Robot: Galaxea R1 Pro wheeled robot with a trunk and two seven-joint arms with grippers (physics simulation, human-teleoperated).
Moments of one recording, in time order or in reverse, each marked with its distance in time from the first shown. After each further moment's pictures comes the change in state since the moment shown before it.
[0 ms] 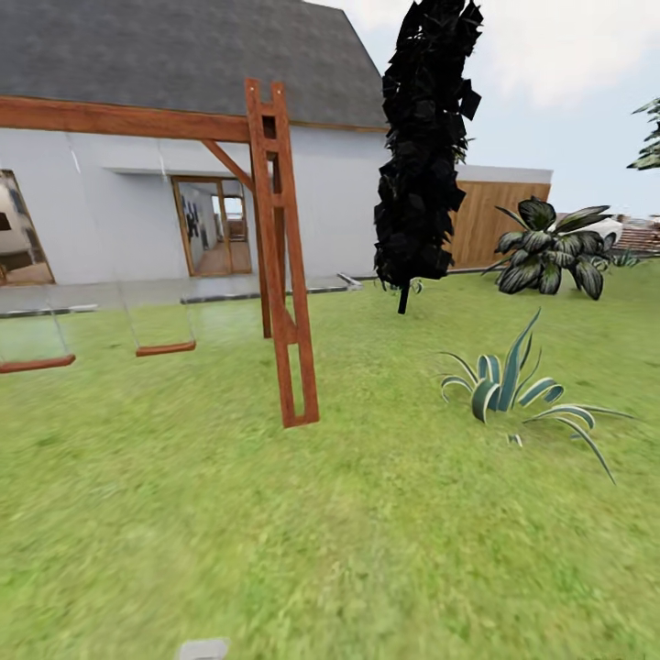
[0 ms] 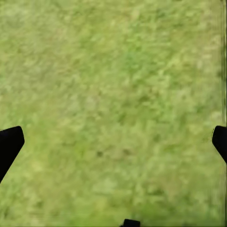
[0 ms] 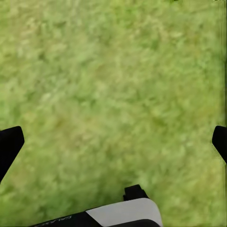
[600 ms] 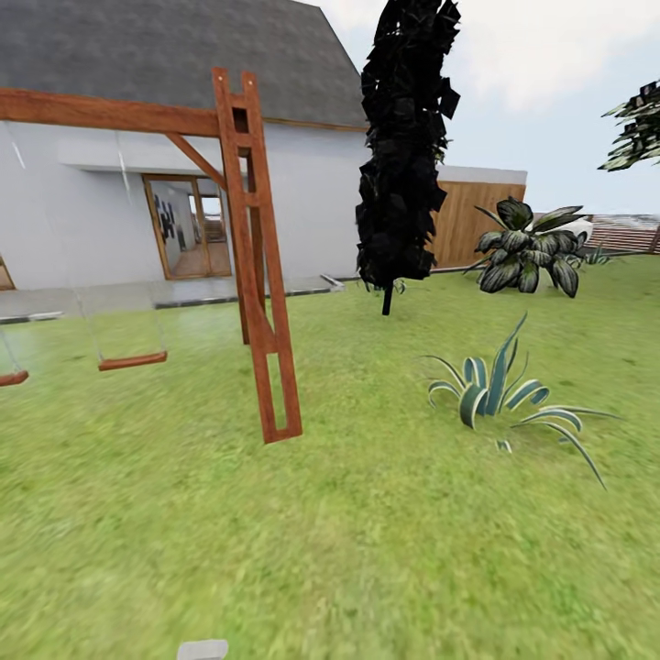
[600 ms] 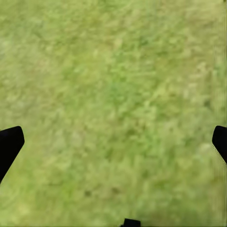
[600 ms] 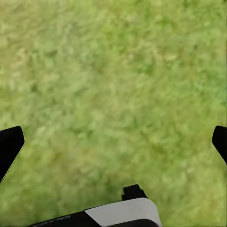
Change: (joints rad) left arm 0.002 0.000 0.000 0.000 0.000 0.000 0.002; right arm 0.000 -0.001 0.000 0.002 0.004 0.000 -0.001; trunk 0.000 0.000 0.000
